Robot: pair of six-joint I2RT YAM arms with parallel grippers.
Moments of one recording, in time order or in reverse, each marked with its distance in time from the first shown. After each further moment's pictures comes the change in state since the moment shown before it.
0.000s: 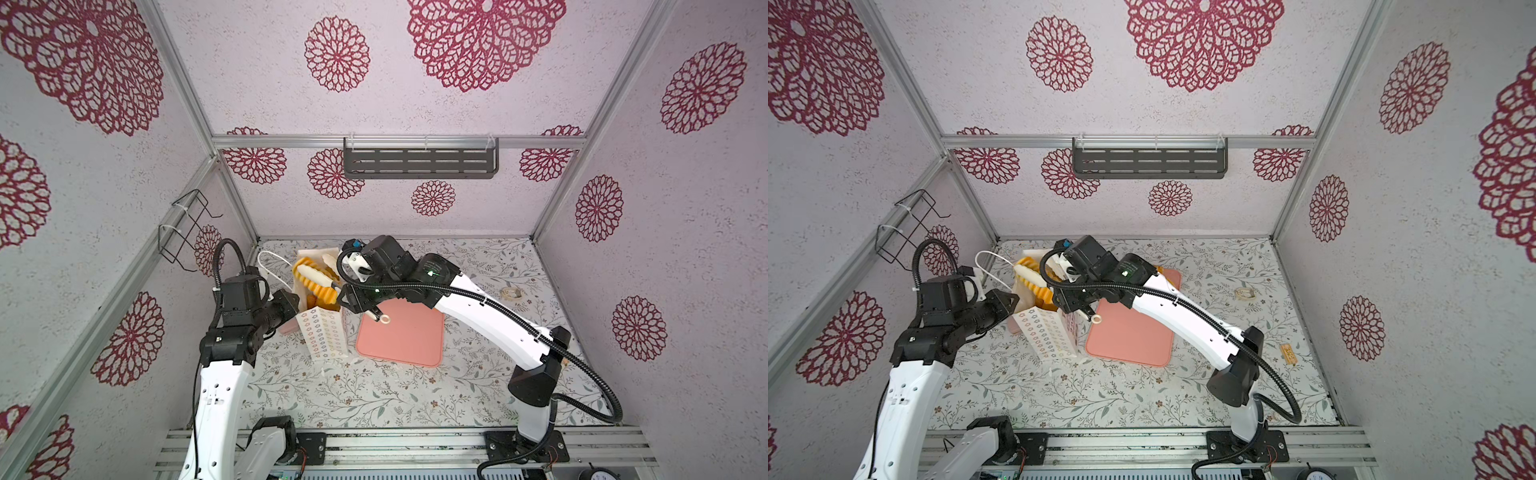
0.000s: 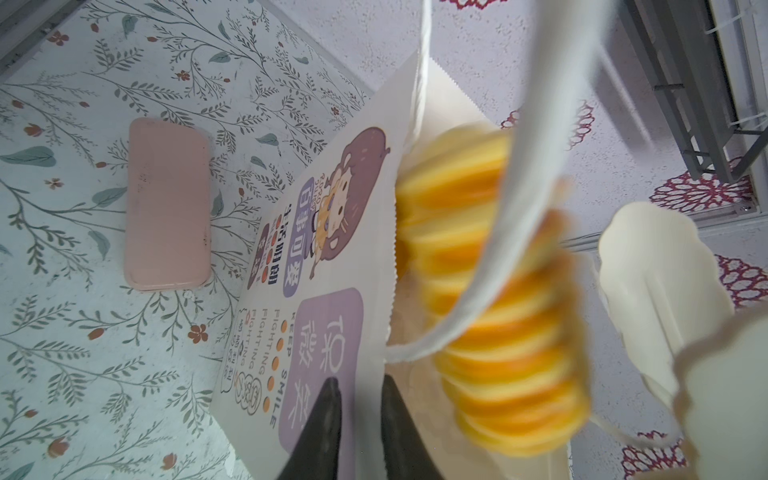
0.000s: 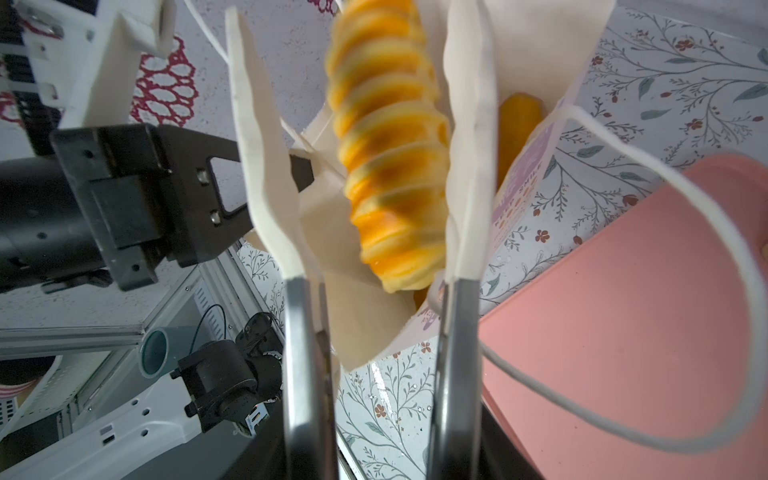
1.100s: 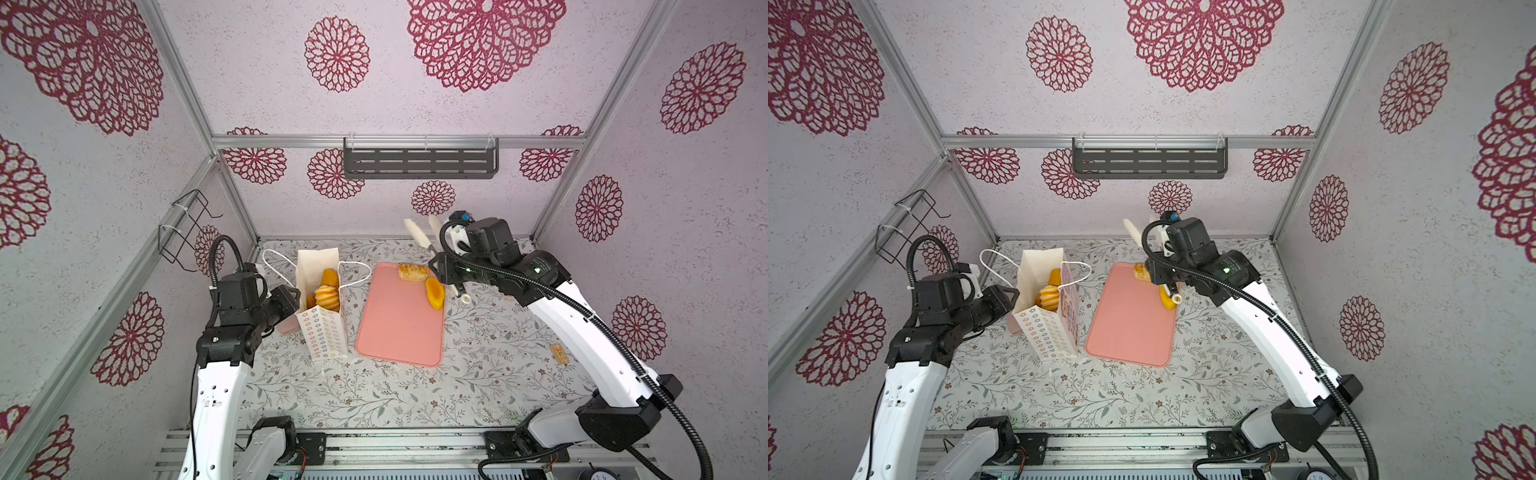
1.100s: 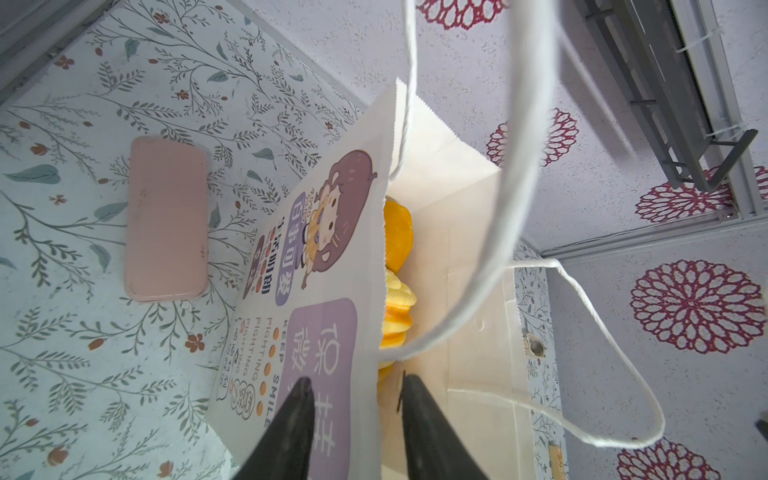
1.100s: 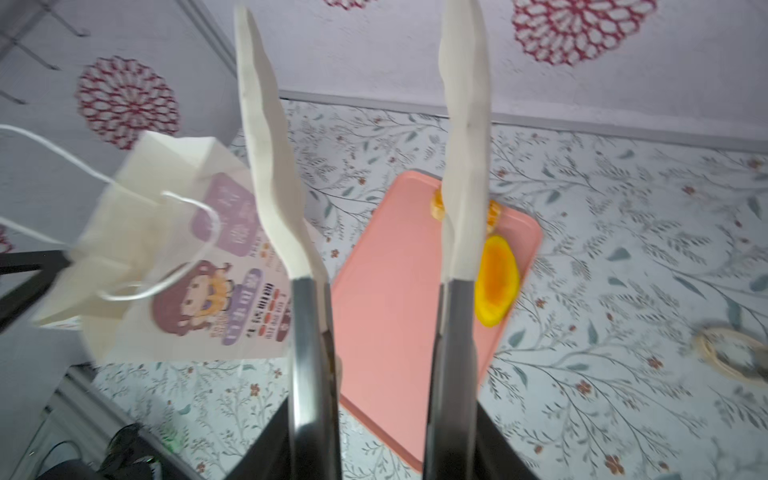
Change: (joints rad) left arm 0.000 0.000 0.041 -0.008 -0.007 0.002; right arm -0.417 -0.478 -0.484 0.011 0.181 -0.035
